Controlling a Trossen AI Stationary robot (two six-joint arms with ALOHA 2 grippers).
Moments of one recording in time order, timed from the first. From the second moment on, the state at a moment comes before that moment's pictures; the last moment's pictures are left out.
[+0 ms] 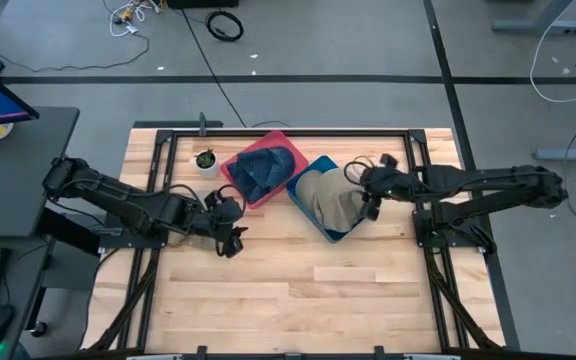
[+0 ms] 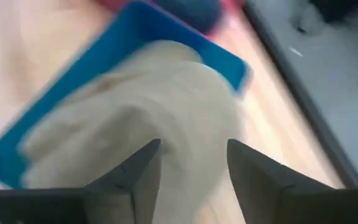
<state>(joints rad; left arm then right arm) -0.29 1.24 0.88 -0.58 -0.45 -0.59 -0.06 0.99 0.80 -0.71 0.39 0.13</state>
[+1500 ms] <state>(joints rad) -0.28 1.24 0.88 -0.57 -0.45 -0.57 -0.12 1.33 0.60 -0.23 0.22 0.23</state>
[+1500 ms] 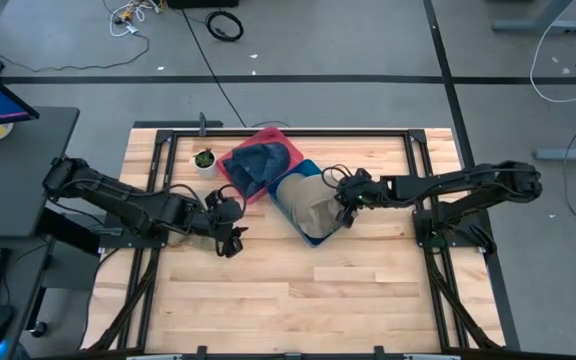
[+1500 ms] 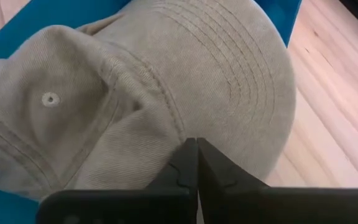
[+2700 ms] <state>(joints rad) -0.28 1.20 0.93 -0.70 -0.18 -0.52 0.03 1.22 0.87 -0.44 0.22 0.18</state>
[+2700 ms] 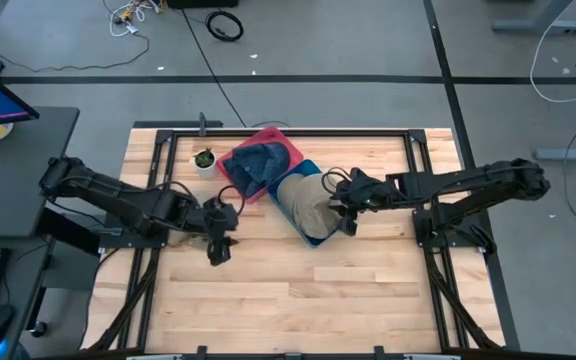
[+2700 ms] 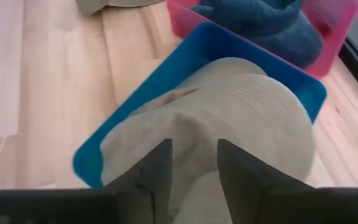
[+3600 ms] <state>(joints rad) 0.07 1.20 0.63 -1.02 -0.27 -0.42 0.08 1.22 0.87 -0.44 0.22 0.23</state>
